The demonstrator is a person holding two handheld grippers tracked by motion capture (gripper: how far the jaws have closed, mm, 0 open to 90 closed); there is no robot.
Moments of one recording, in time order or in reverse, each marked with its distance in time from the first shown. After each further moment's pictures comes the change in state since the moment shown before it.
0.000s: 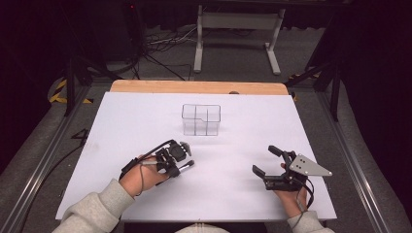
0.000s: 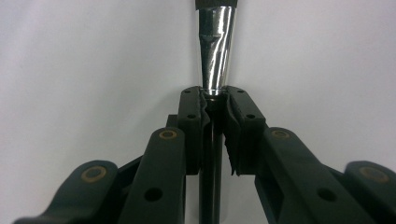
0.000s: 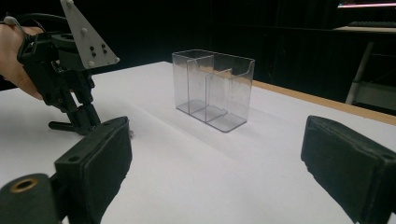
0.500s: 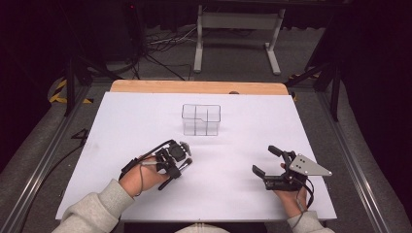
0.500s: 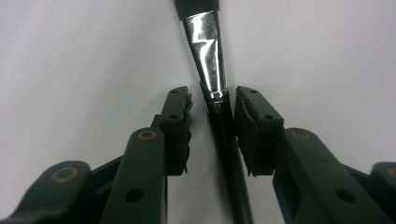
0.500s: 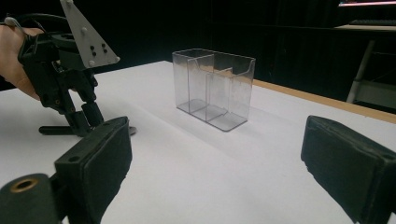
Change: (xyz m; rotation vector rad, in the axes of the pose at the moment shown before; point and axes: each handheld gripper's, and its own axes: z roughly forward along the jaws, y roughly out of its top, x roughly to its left) left arm 0.001 -0.001 0.001 -0.010 -0.002 -0.009; right arm 0.000 0.000 0.000 0.005 0.000 0.004
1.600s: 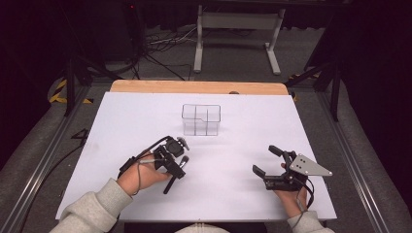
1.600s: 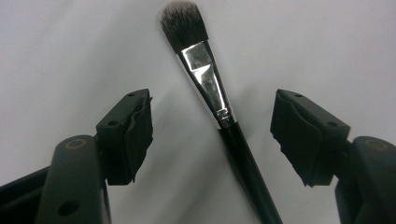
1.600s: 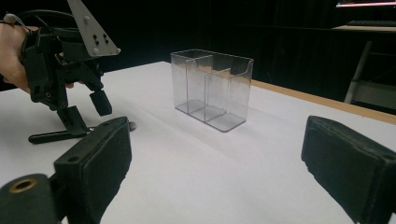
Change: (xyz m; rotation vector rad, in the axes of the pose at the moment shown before) left arm 0.006 -0.001 -0.004 -0.074 -0.026 -0.059; right arm 0.000 0.000 0.000 -0.001 -0.007 0.002
